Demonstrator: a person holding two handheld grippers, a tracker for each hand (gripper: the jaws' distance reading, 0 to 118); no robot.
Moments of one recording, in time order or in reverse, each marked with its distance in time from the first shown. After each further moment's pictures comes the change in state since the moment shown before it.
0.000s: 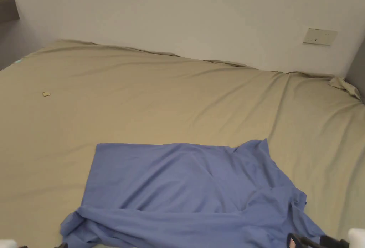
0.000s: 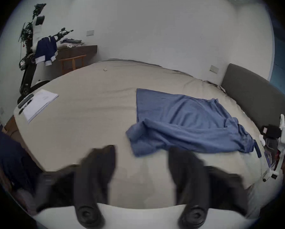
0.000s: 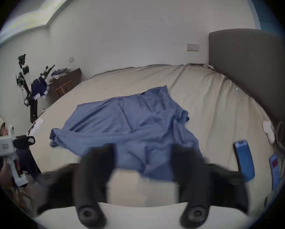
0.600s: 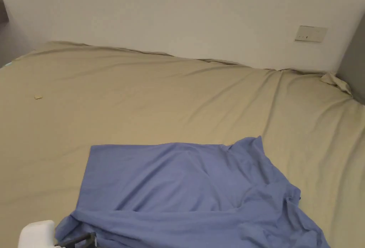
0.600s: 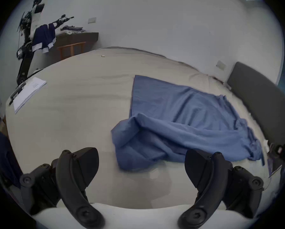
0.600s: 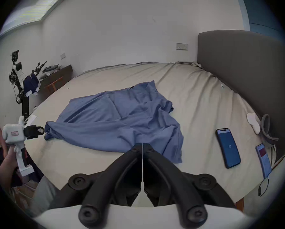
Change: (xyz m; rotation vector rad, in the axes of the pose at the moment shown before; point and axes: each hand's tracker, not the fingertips) left arm 0.019 0.017 -0.103 -0.124 0.036 0.023; right arm 0.002 -0.012 0.033 -0.022 -0.115 0.004
